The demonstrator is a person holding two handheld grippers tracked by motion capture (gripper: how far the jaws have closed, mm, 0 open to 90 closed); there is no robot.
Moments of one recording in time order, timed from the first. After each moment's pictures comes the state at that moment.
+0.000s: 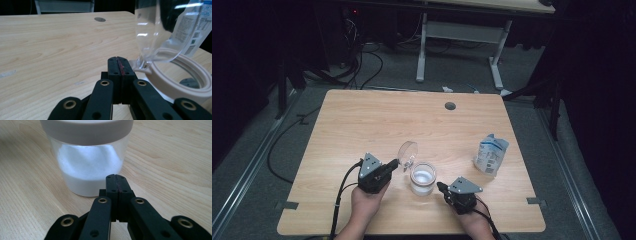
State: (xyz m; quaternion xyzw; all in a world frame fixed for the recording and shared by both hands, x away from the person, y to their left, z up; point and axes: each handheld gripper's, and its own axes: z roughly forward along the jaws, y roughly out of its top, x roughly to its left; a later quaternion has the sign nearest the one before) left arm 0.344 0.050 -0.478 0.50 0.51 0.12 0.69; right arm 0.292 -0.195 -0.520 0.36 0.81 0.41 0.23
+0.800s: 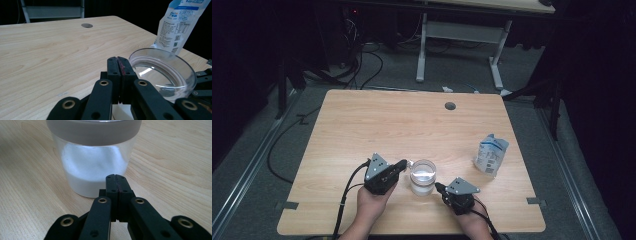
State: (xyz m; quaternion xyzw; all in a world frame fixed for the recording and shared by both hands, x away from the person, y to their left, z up) left arm 0.333 0.036 -0.472 0.51 0.48 0.11 0.71; right arm 0.290 -0.189 -0.521 0.36 0.81 0.41 0.23
